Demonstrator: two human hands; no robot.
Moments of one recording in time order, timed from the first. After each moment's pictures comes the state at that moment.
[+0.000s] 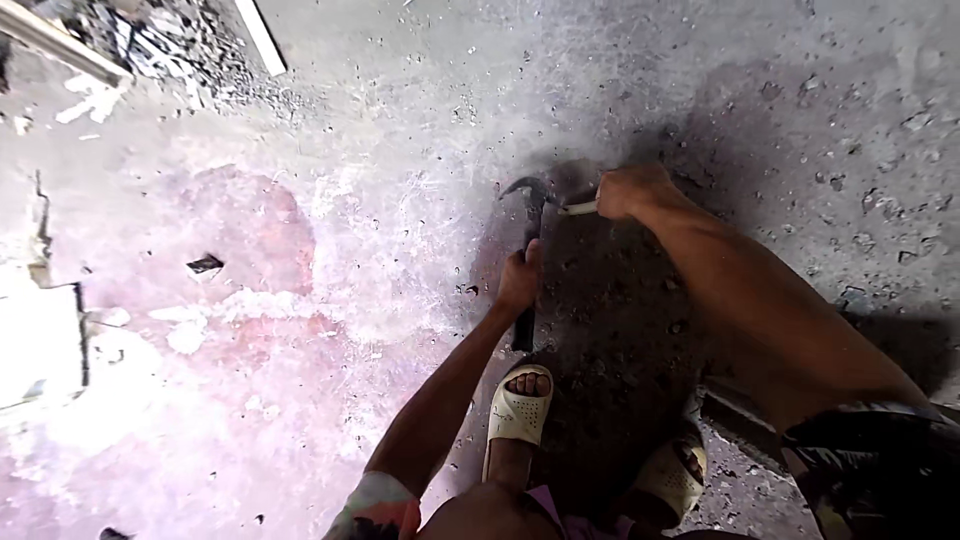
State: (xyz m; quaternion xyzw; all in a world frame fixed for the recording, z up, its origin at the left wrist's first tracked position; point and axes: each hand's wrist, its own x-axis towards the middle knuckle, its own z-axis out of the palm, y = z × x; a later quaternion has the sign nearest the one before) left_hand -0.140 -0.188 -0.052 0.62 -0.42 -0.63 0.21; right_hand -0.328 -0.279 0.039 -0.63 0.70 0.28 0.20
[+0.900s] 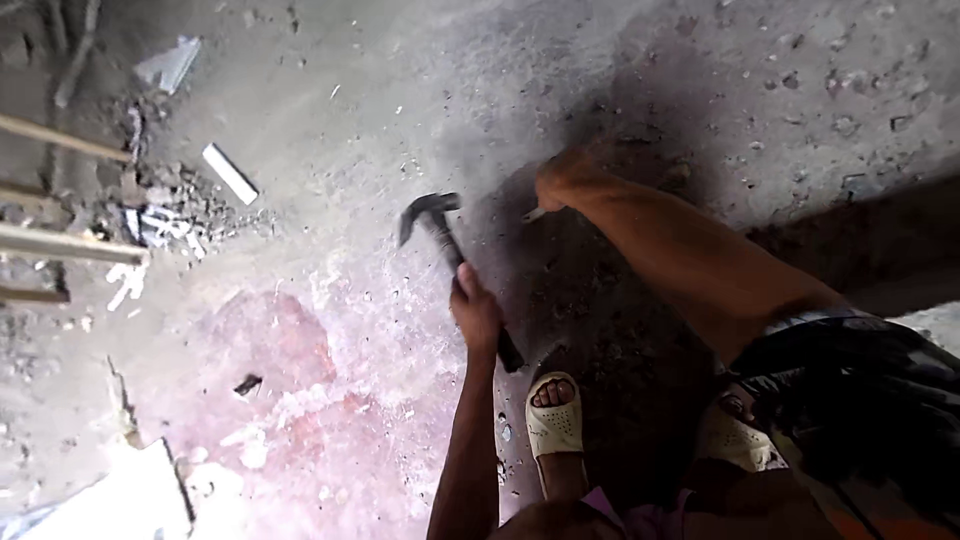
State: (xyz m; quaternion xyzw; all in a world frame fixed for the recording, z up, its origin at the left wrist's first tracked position) left_hand -0.123 -0.167 0.054 0.71 -0.39 -0.56 0.18; right_hand -0.317 -0.274 0.055 -0.61 0.72 0.23 0.25
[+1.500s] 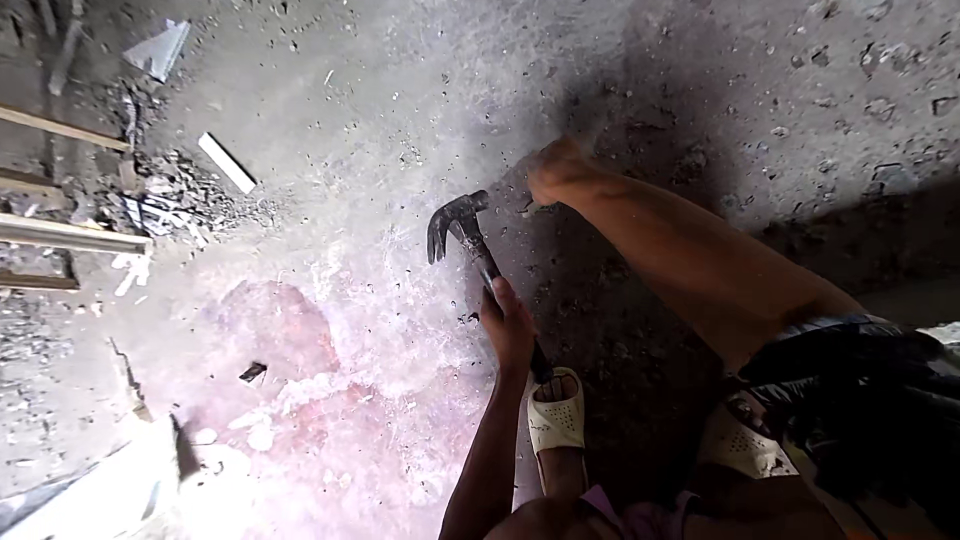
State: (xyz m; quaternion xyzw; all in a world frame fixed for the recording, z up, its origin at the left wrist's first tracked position) left_hand -0.139 -0.131 -0.018 0.60 -0.45 -0.55 0.37; right_hand -0.314 -0.299 0.023 -0.62 0.71 0.25 0.23
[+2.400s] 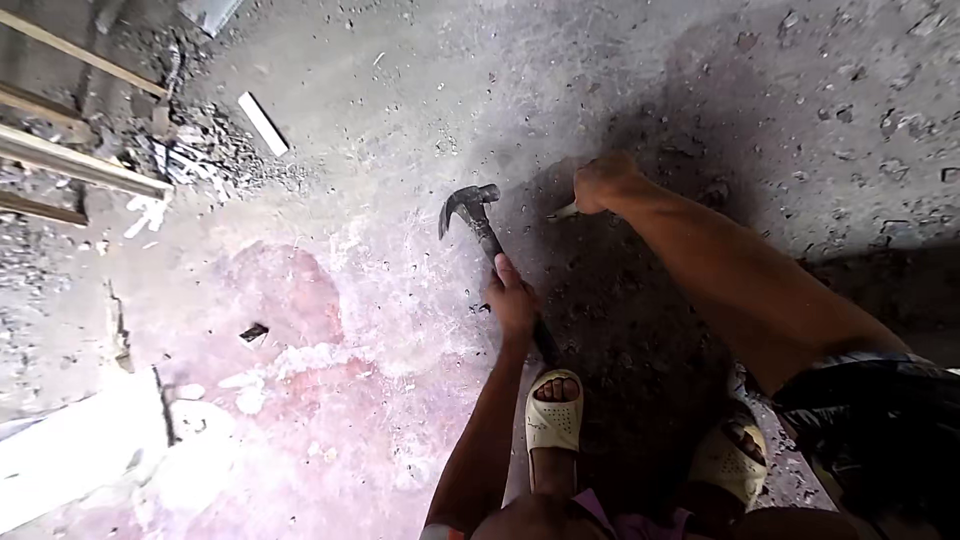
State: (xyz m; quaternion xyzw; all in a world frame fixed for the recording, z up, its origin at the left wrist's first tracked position) left_hand -0.132 -0.159 -0.031 0.61 -0.34 -0.61 0.37; right_hand -0.317 -0.280 0.044 -0.62 0.70 0.26 0.23
